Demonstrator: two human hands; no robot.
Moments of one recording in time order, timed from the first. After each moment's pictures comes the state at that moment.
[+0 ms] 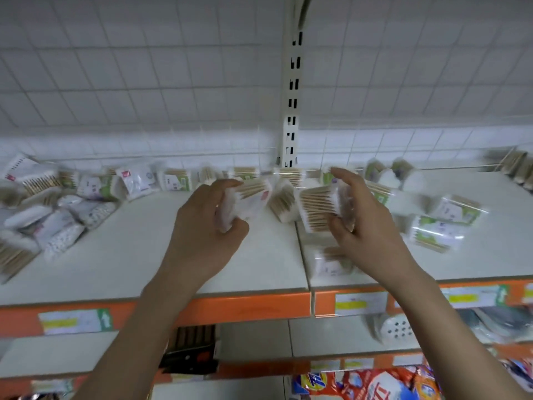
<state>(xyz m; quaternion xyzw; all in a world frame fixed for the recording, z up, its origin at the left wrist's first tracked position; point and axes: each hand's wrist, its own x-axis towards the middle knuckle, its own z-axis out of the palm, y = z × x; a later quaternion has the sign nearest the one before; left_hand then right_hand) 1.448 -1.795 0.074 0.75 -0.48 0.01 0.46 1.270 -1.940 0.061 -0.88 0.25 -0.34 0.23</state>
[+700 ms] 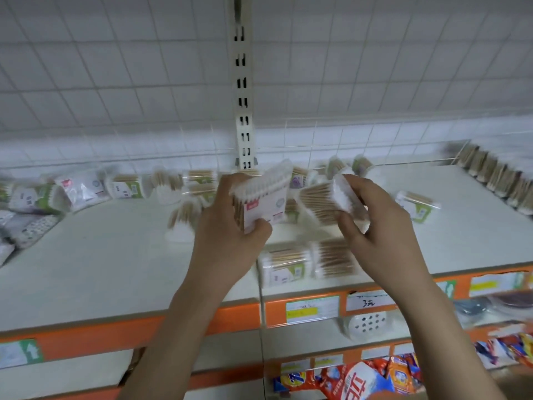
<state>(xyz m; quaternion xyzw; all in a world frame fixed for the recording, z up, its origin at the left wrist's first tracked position) 1.377 -1.865 0.073 0.71 -0.47 -0.07 0.52 1.207 -1.975 0.068 -0.85 0.28 -0.41 0.18</state>
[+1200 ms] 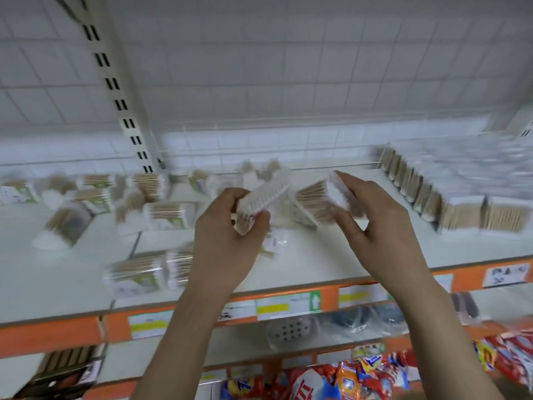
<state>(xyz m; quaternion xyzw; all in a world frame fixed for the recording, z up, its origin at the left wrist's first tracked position) 1.208 -1.990 0.061 0.71 -0.44 -0.04 0.55 1.039 -2.100 0.069 -0.86 0.27 -0.39 0.16</state>
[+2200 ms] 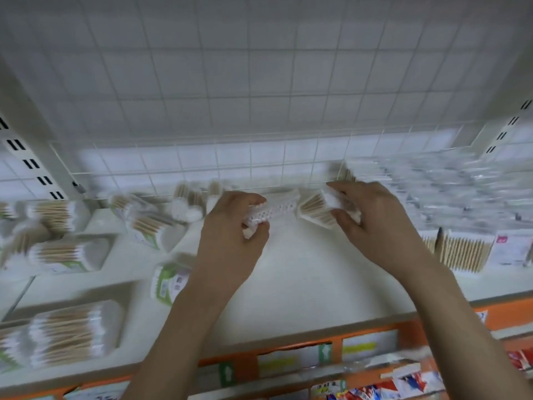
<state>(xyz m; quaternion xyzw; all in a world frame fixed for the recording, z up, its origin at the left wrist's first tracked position) 1.156 -2.125 0.057 0.70 -0.53 0.02 0.48 0.980 -2.246 0.078 -0.90 0.31 -0.28 0.08</state>
